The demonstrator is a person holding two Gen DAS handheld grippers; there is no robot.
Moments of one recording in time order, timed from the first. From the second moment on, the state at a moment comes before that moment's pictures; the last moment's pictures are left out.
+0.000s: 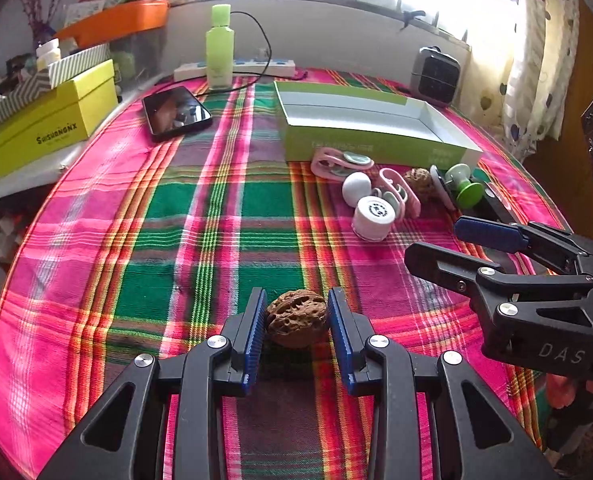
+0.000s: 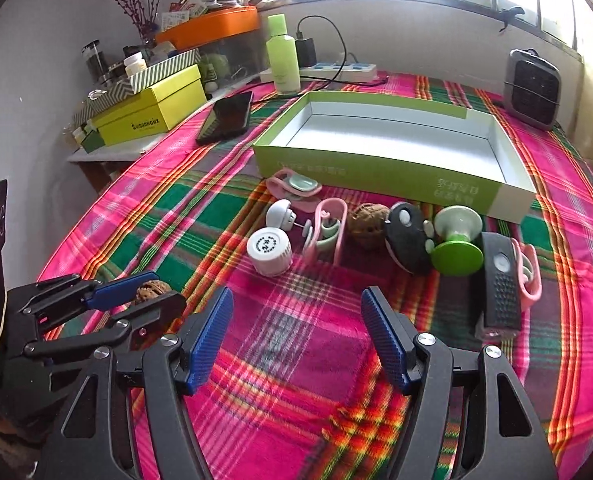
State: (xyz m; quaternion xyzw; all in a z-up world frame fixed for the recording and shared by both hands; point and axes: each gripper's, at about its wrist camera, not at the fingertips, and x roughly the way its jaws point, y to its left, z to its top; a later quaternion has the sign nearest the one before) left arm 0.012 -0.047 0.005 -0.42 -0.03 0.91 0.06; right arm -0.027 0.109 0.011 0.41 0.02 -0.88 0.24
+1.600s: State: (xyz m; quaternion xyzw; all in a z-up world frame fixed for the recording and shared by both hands) left arm 0.001 -0.055 0.005 -0.41 -0.03 0.91 0.04; right arm -0.051 0.085 0.005 0.43 0.05 -0.86 0.26
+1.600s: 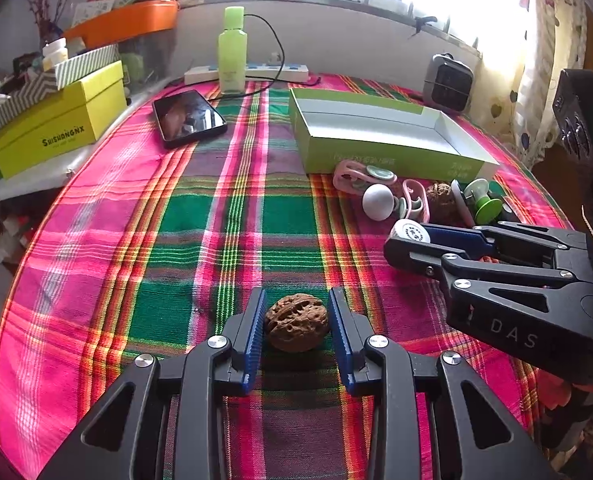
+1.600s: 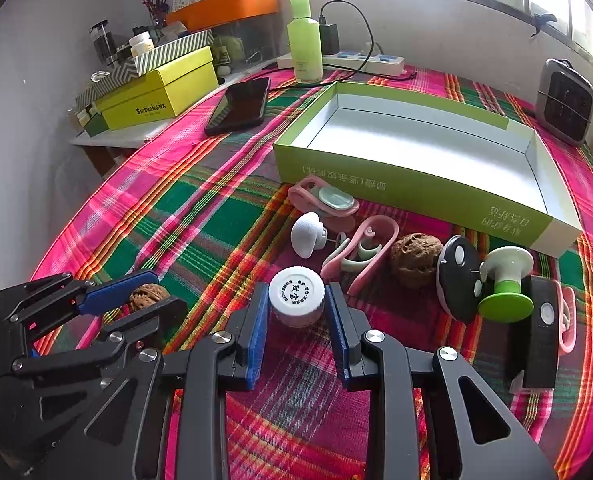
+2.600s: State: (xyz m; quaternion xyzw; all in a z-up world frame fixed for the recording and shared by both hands) left arm -0.036 -0.028 0.040 -0.38 -0.01 0.92 0.05; right arm -0.063 0.126 0.043 0.39 0.02 -0.89 0.24
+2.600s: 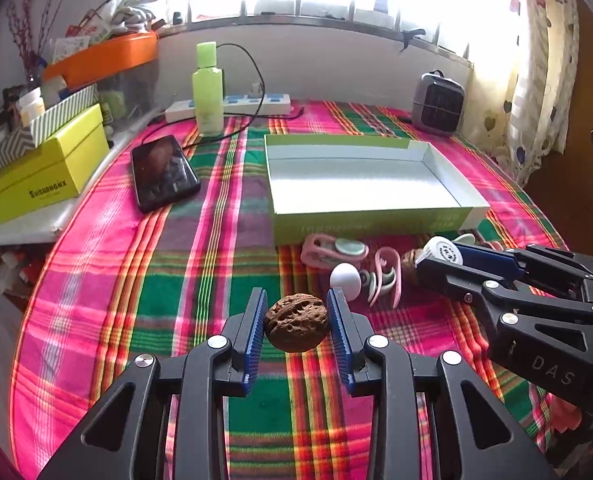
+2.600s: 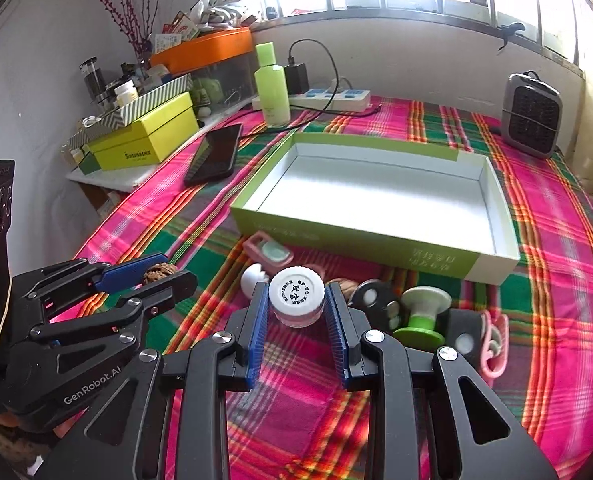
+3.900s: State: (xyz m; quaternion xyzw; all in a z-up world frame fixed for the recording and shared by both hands) left arm -0.164 -0.003 0.042 -0.38 0.02 0.92 0.05; right arm -0.185 0.151 0.040 0.41 0.01 -0.89 0.19
